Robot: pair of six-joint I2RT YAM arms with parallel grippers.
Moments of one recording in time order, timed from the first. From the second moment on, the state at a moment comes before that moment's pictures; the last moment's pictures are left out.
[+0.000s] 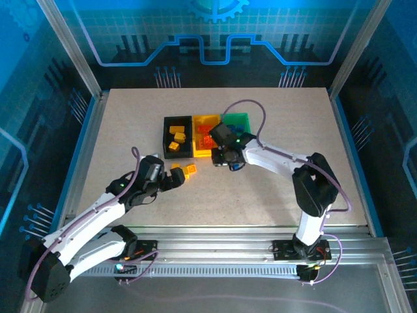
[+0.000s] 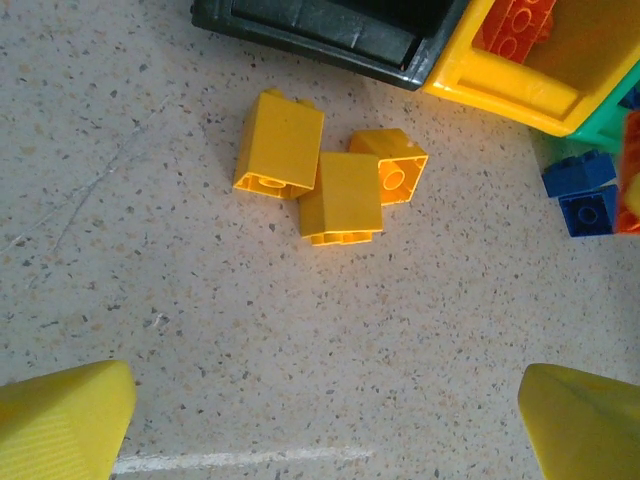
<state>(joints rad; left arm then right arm) -0.53 0.92 0.62 -0.57 -0.09 -0.83 0.72 1.80 1.37 -0.66 0.09 0.57</state>
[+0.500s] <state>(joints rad) -0.49 0.94 0.60 -0.57 -0.09 -0.85 0.62 2.28 2.08 -0.79 0.14 0.52</state>
